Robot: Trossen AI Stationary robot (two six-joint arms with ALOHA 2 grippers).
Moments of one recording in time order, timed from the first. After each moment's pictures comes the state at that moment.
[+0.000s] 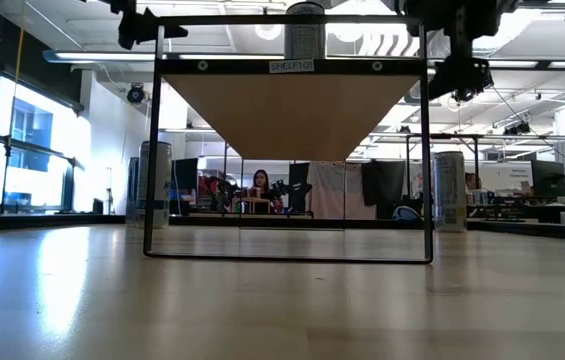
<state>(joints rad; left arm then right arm) 0.21 0.74 0.76 -0.16 -0.20 -0.34 0.04 1.11 0.93 -0.64 -0.12 0.73</state>
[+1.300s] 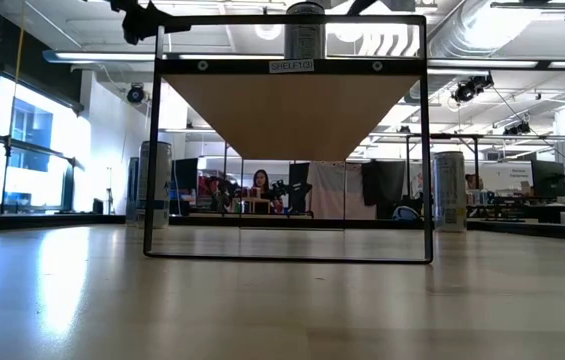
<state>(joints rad) 0.21 0.74 0.76 -0.16 -0.11 -0.21 0.42 1.90 1.92 -1.17 0.76 1.60</state>
